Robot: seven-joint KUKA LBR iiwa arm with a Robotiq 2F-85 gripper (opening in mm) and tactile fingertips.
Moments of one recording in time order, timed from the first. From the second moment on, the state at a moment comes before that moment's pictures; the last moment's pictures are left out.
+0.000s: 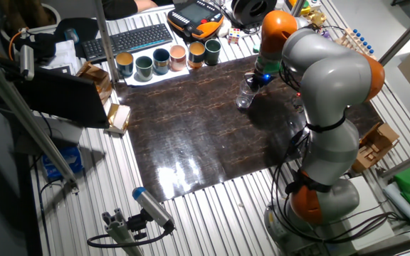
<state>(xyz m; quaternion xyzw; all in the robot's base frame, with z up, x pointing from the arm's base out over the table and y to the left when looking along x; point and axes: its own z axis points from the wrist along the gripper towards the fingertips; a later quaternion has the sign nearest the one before) 0.581 -0.071 0.131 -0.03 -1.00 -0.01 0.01</state>
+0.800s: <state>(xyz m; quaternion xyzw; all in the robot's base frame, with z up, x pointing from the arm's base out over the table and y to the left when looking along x) 0.564 -0.061 0.164 -0.02 -1.00 -0.02 0.02</state>
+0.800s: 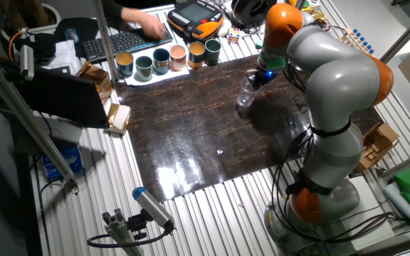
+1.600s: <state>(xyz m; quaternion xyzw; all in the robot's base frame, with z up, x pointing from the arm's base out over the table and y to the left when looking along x) 0.554 -0.061 0.167 -0.02 -1.00 -0.01 0.02</state>
